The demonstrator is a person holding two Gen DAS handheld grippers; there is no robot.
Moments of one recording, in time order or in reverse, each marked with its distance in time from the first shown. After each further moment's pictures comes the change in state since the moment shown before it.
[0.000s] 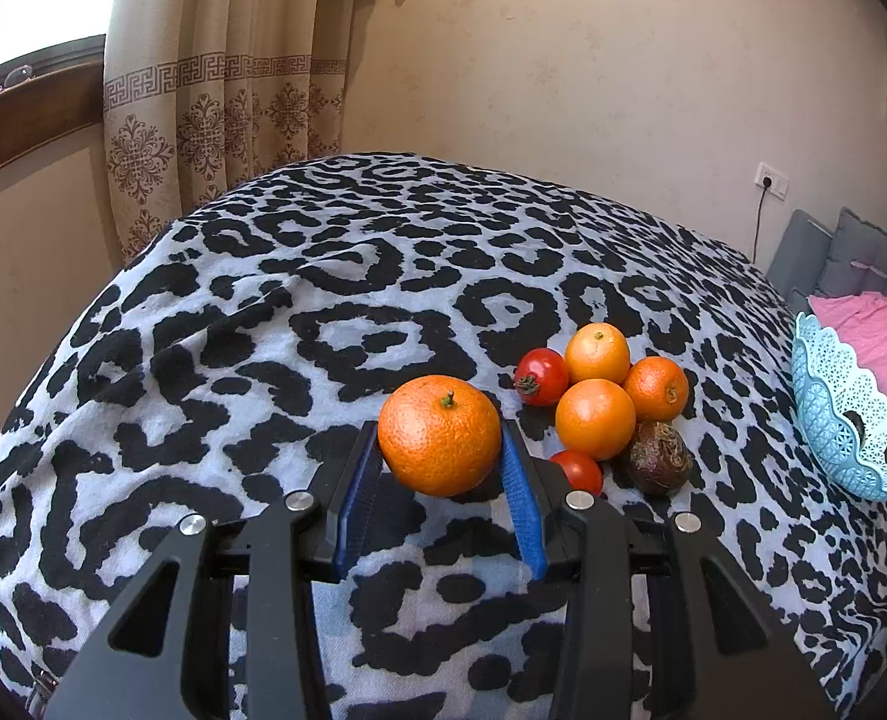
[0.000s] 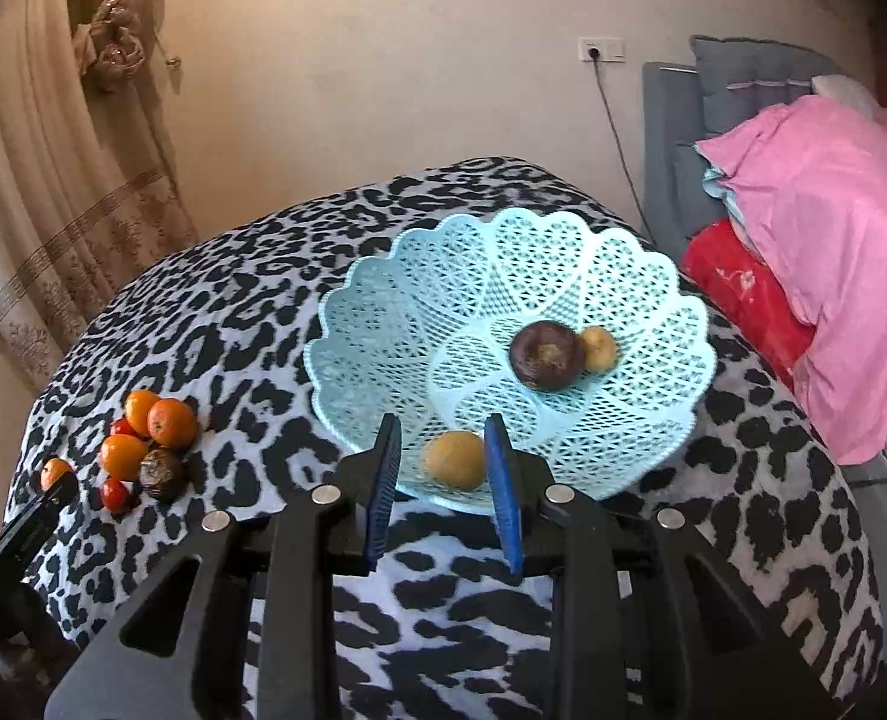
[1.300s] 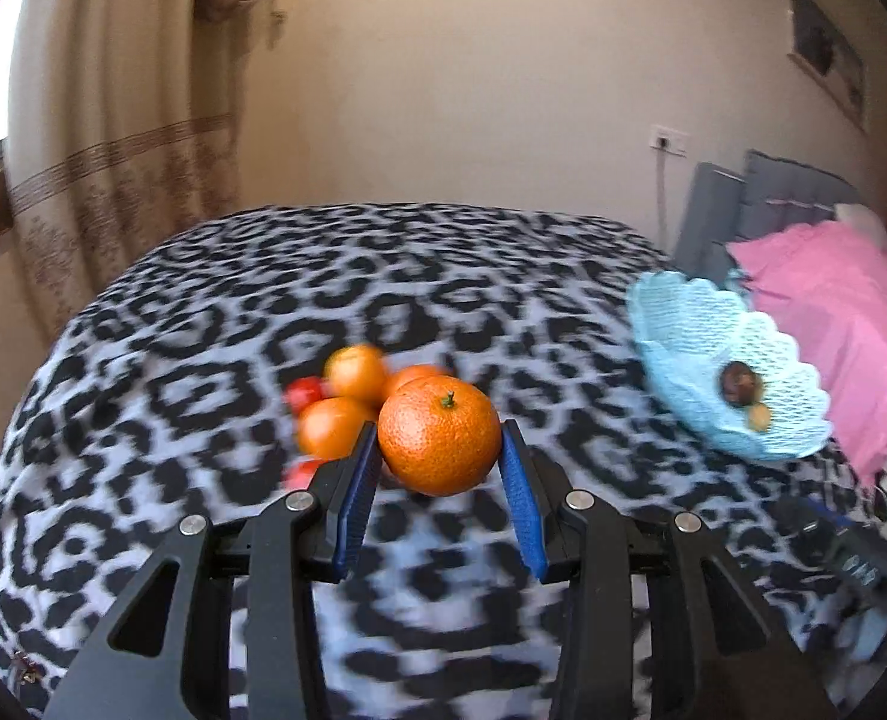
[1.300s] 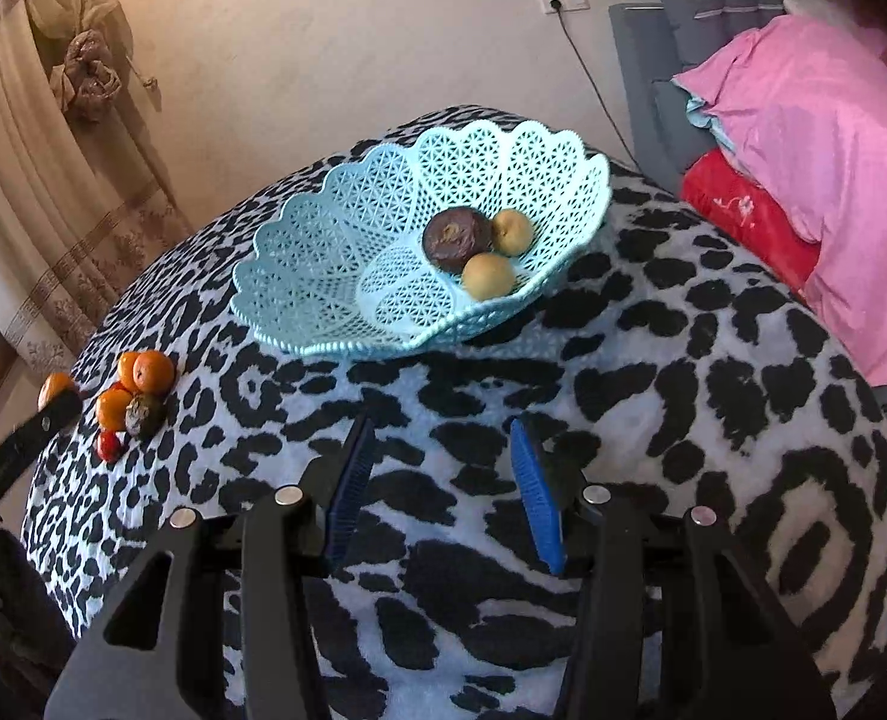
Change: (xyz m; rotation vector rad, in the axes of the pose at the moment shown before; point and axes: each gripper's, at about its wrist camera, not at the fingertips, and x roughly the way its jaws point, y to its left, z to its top) left arm -0.037 -0.118 -0.002 0.206 -0.033 -0.153; right arm -0.007 -0.059 -0.055 0.123 0.054 0.080
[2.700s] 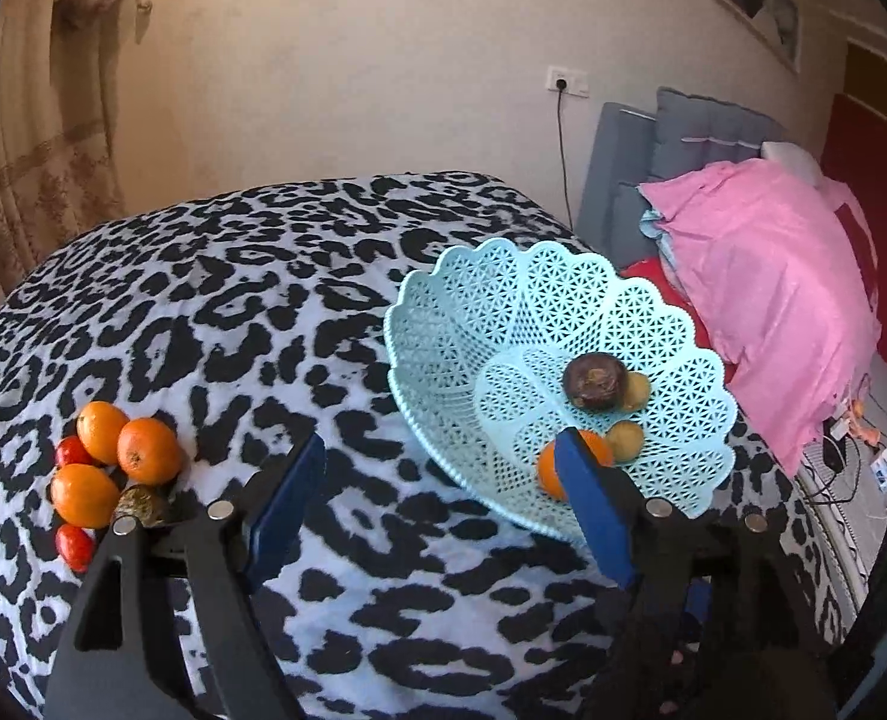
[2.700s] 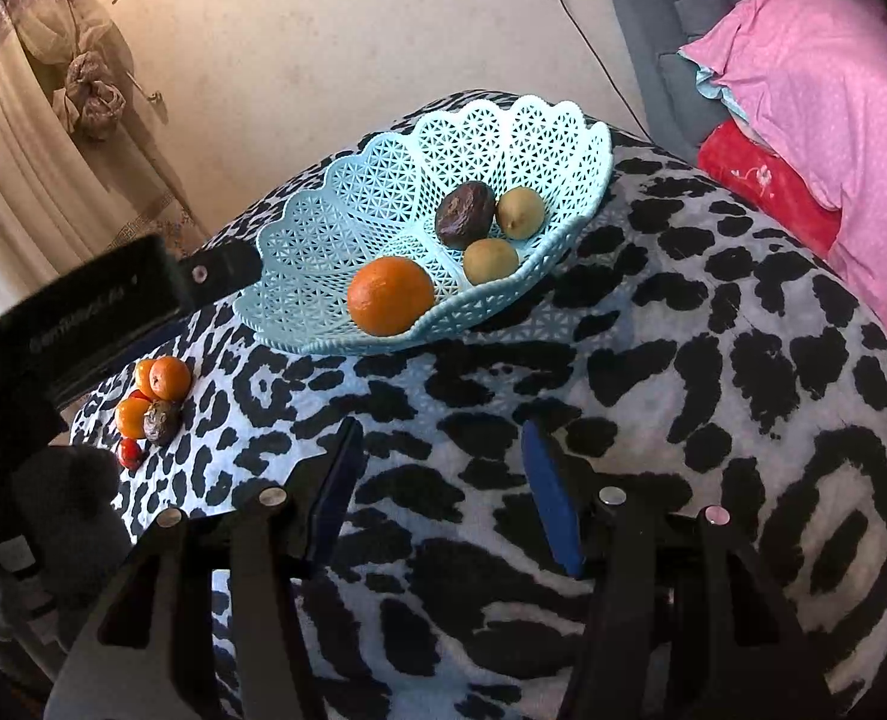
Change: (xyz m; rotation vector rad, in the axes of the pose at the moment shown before) left arm 0.051 -0.120 0.030 0.111 0.107 -0.154; right arm 0.007 -0.013 0.001 0.059 0.025 0.075
